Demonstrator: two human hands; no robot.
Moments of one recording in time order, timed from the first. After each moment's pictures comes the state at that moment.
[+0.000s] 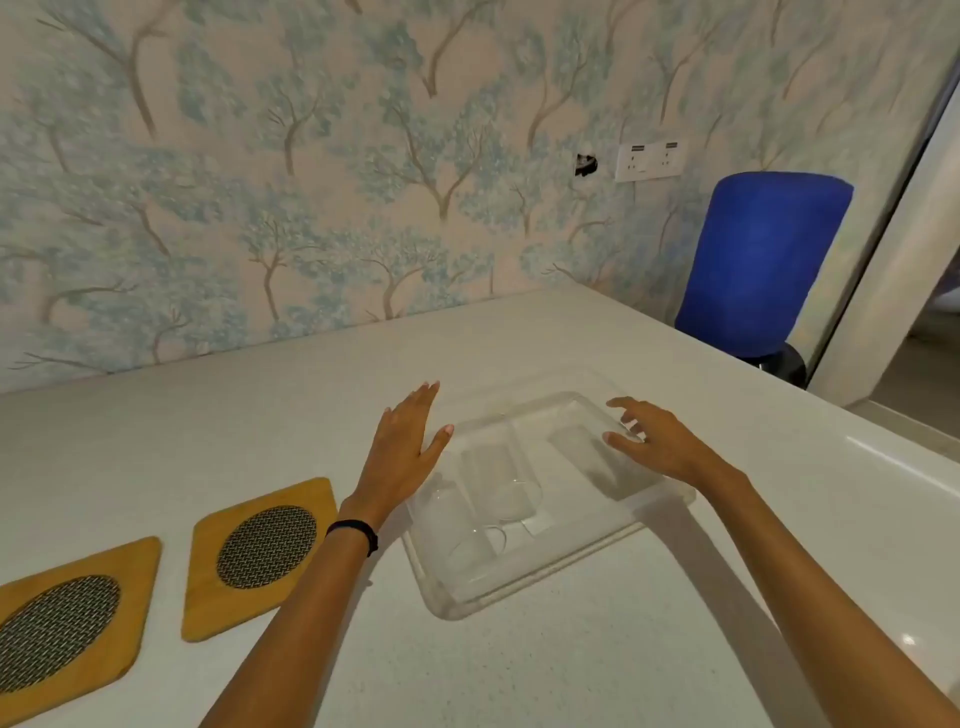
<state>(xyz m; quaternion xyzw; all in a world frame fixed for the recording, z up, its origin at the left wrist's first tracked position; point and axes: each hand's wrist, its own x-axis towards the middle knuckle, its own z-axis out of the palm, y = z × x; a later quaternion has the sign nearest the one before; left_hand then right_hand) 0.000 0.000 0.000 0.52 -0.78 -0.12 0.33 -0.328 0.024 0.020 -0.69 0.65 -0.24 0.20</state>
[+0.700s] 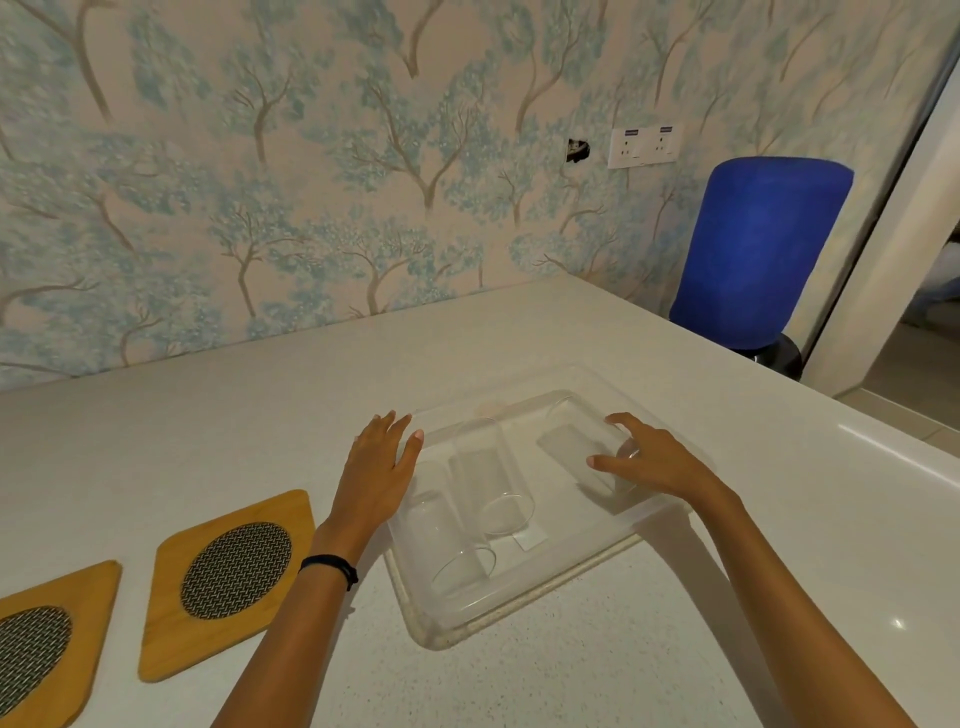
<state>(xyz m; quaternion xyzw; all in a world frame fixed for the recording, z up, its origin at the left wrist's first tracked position) 0.003 -0.011 -0.020 0.60 -0.72 -0.17 0.30 -0.325 0.019 0.007 -0.64 0.69 -0.21 0.26</state>
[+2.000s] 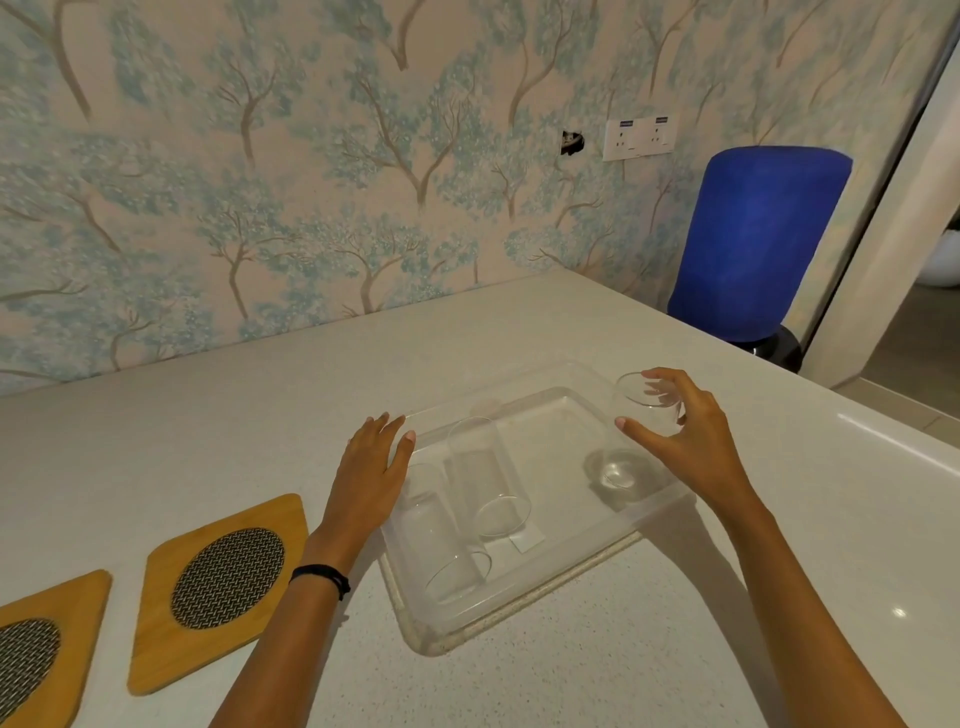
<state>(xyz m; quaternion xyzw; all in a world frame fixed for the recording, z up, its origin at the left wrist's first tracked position) 0.000 -0.006 -0.015 0.61 -0.71 -0.18 0.31 -0.335 0.041 0.022 -0.62 0.61 -0.48 0.12</state>
